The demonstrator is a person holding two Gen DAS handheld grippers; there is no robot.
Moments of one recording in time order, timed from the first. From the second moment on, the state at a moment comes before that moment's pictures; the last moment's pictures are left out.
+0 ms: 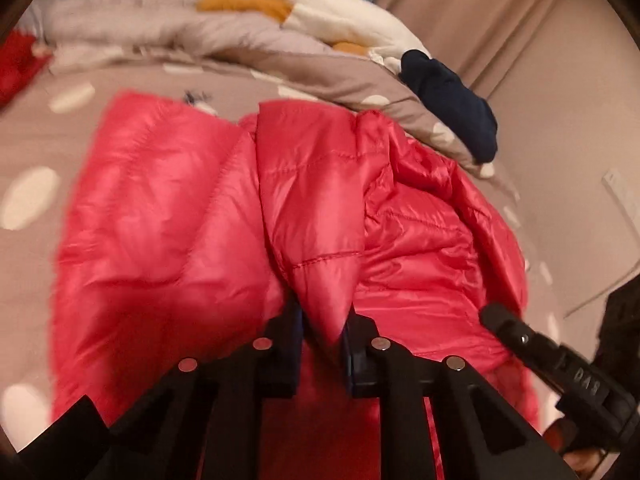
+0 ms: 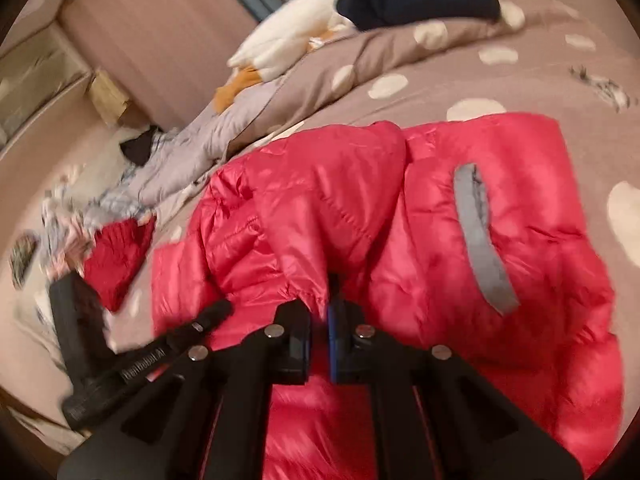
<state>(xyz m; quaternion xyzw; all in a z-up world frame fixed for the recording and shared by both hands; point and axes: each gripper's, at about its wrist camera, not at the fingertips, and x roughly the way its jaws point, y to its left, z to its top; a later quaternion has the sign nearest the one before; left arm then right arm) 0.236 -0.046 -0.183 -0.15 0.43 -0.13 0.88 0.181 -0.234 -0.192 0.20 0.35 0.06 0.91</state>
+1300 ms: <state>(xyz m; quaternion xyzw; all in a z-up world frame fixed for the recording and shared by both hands) 0.213 -0.050 -0.223 -0.05 0.40 0.01 0.91 0.150 -0.146 -0.240 0.08 0.36 -0.11 0.92</state>
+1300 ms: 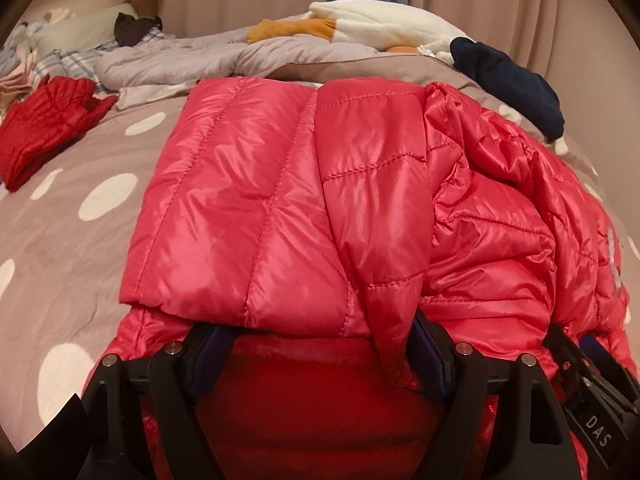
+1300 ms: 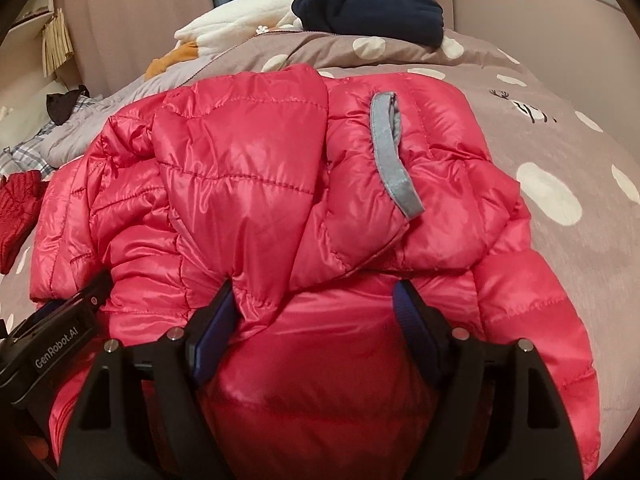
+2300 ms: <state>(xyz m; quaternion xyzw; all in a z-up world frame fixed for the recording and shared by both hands) 0.014 0.092 -0.200 -0.36 0.30 0.06 0.88 -0.055 -0.310 -0.230 0.28 0.23 -0.14 0.92</state>
